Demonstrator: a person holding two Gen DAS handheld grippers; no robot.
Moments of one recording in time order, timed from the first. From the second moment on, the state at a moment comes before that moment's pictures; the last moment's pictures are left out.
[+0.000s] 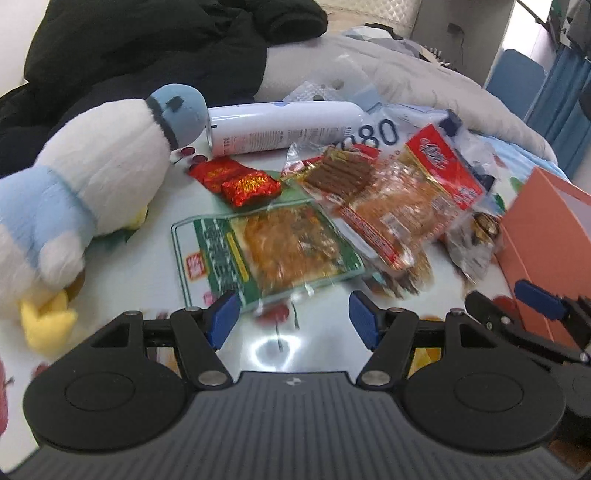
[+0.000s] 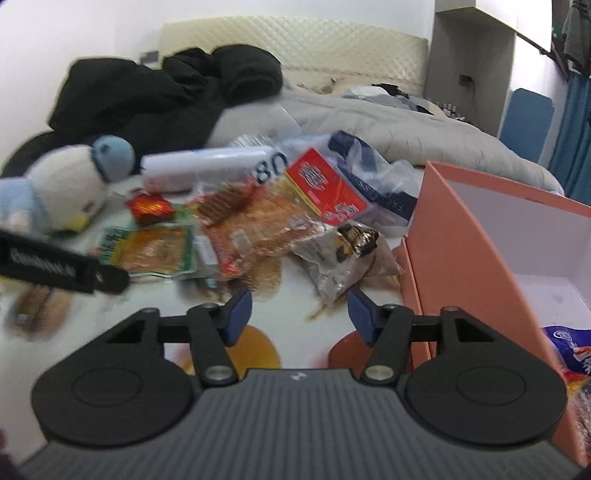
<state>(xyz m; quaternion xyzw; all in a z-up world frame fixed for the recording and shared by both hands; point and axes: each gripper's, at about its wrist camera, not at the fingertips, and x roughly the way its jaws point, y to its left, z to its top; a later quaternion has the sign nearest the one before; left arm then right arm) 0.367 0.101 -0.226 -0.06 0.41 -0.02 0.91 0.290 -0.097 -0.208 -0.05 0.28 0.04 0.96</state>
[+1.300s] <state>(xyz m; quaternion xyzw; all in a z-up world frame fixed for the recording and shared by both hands) 0.339 0.105 -0.253 -0.10 0.42 0.02 0.90 0.273 -0.102 -0.224 -0.03 0.31 0.00 0.95</state>
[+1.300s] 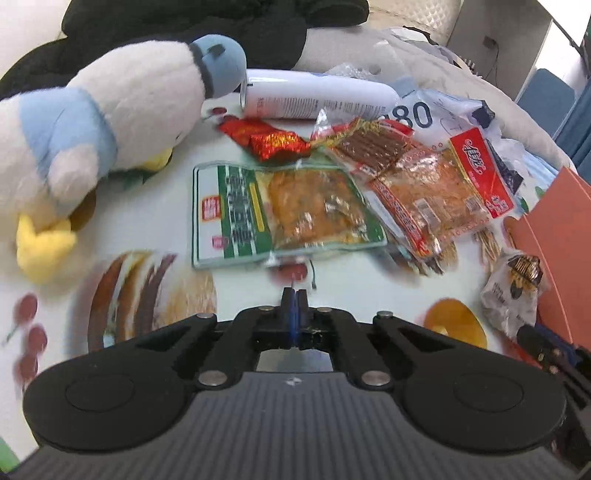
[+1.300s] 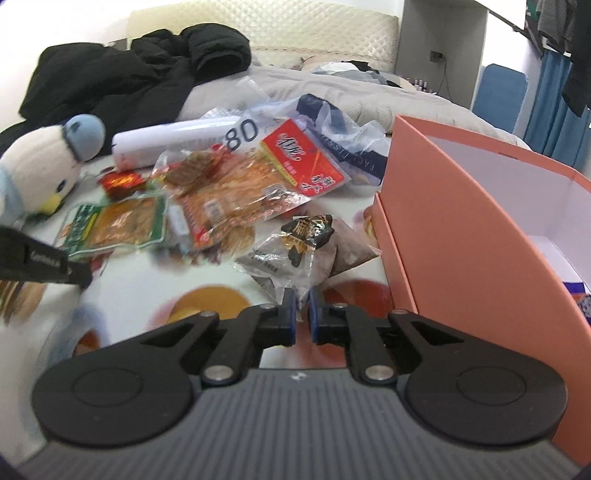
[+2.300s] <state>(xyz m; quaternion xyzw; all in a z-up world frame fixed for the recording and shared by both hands) 0.429 0.071 -0.230 -0.02 0.43 0.02 0.90 0.207 -0.113 -0.229 -0.02 0.33 0.09 0.94</state>
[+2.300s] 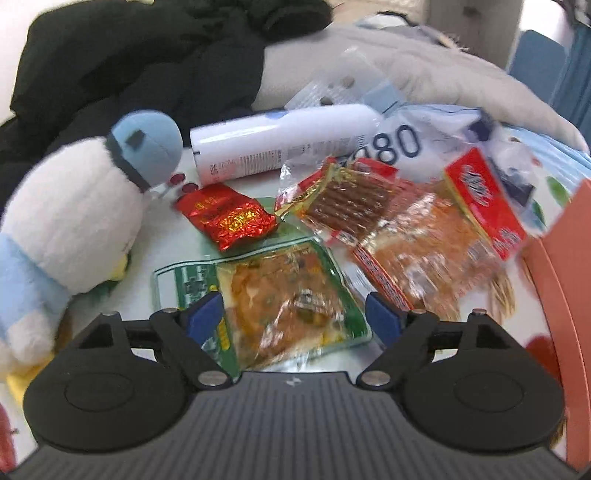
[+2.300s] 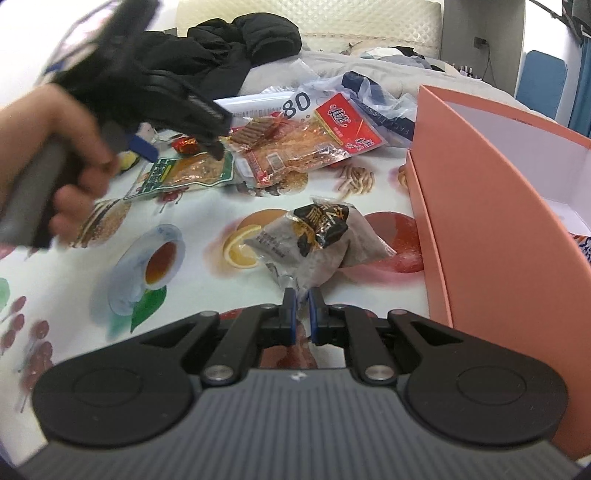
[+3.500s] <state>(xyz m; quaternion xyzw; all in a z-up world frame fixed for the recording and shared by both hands) 0.278 0.087 -0.235 -0.05 0.47 0.06 0.88 0.142 -0.117 -0.217 -0.06 0.36 0.15 0.92</state>
